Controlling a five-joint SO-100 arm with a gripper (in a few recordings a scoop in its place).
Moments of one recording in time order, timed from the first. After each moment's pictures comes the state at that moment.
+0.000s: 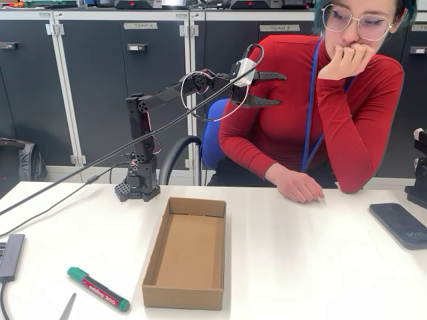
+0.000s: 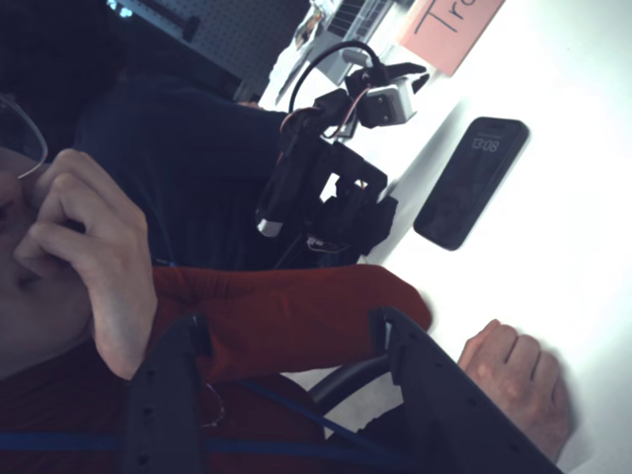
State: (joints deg) arm -83.8 100.1 71.8 41.0 -38.6
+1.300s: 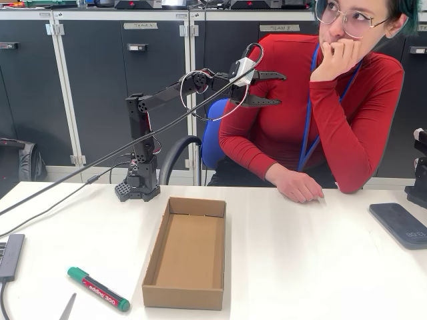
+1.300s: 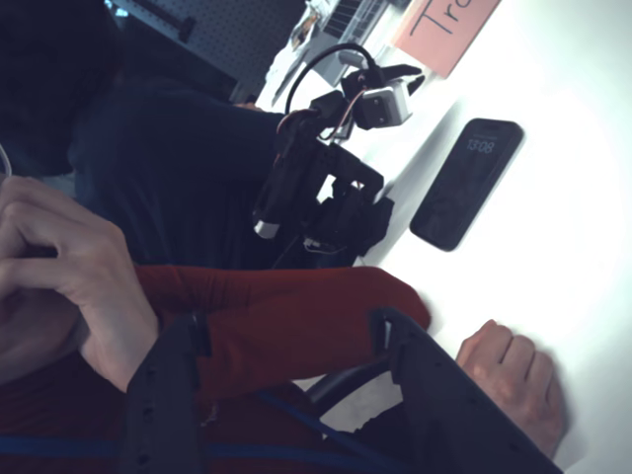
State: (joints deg) arm -83.3 100.1 71.0 41.8 -38.6
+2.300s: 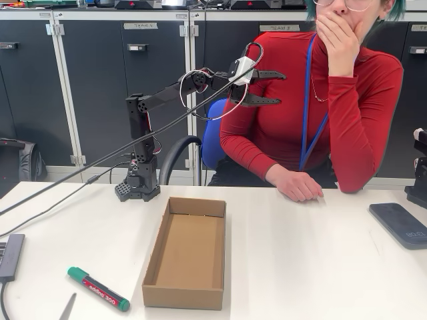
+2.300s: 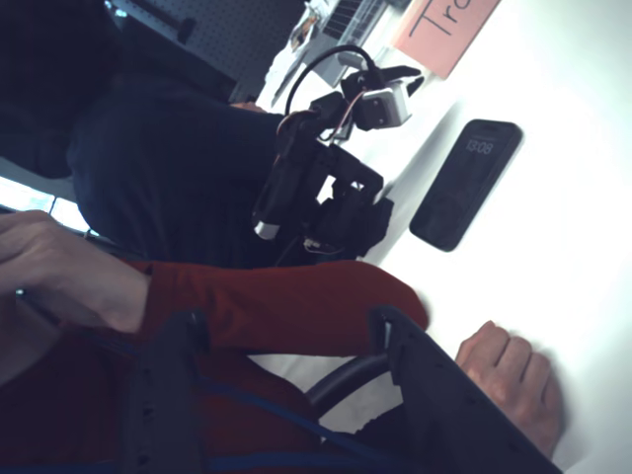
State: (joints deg) arm -83.3 100.1 70.5 42.5 -38.6
